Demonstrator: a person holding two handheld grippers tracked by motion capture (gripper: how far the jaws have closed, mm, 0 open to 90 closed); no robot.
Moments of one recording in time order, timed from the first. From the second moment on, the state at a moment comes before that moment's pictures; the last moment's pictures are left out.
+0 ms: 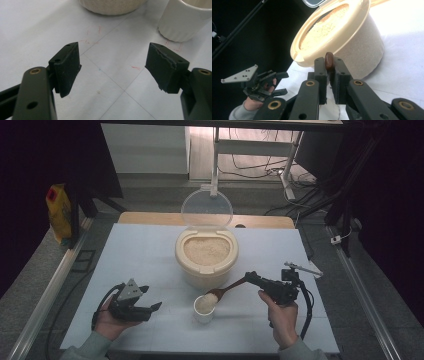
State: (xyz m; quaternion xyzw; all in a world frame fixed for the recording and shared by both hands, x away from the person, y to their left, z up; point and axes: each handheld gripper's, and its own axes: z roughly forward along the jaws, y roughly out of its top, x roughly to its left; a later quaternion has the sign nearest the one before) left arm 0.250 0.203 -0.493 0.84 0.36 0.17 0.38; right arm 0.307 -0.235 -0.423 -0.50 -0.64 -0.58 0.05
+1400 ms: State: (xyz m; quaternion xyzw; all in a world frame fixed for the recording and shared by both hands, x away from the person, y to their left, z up) left arm 0.251 0.202 -0.493 0.84 0.36 0.17 0.37; right arm 0.281 -0.266 -0.399 -0.42 -0.70 -0.57 -0.03
